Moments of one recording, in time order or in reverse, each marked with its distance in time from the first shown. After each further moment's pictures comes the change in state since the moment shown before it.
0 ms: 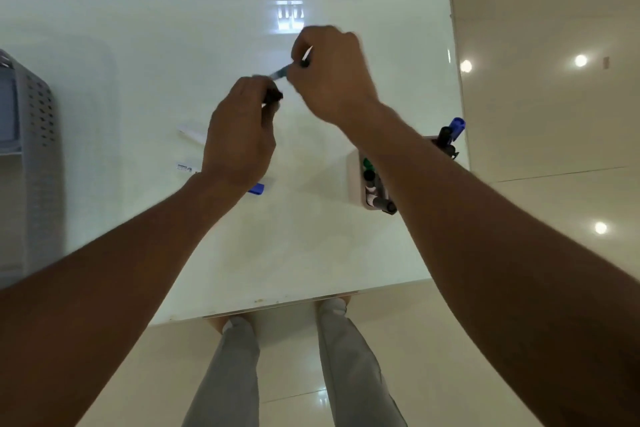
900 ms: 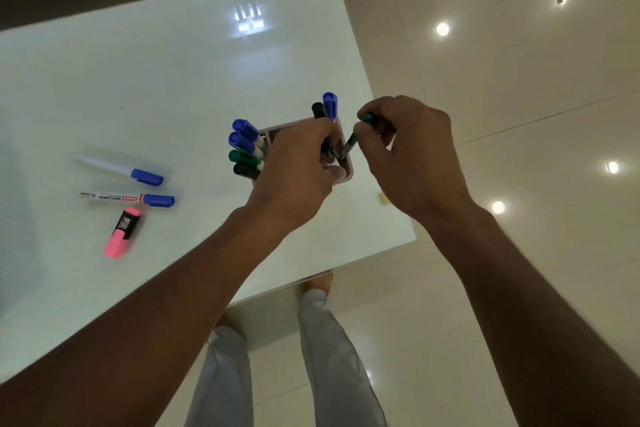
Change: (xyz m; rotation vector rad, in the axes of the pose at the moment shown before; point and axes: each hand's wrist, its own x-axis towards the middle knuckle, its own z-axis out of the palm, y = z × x) left_hand -0.037 0.190 0.089 -0.137 -0.489 -0.064; right_hand -0.153 0.160 -0.126 0.045 0.194 0.135
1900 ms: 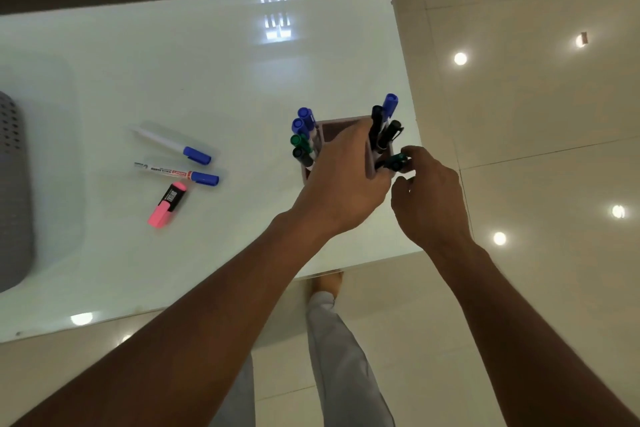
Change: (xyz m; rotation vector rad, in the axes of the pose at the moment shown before) left_hand -0.031 -0.013 -0.006 -0.266 0.012 0.014; right_hand -0.045 -0.004 0.048 -0.093 -0.098 0.268
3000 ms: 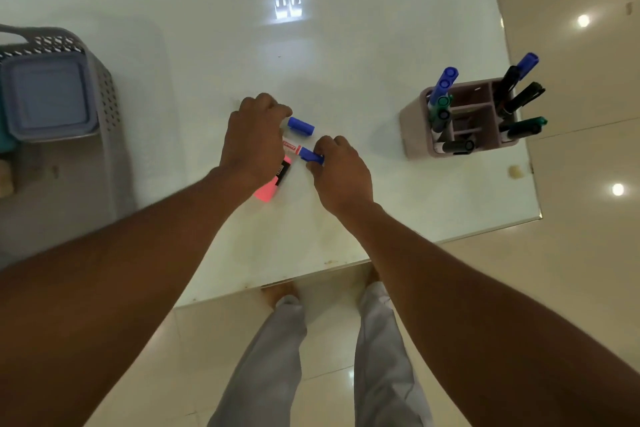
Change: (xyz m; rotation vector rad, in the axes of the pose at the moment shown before) left_hand -0.025 -0.207 -0.197 0.689 0.127 0.010; right_hand -0.030 -0.161 0.226 -0.086 -0.149 -0.158
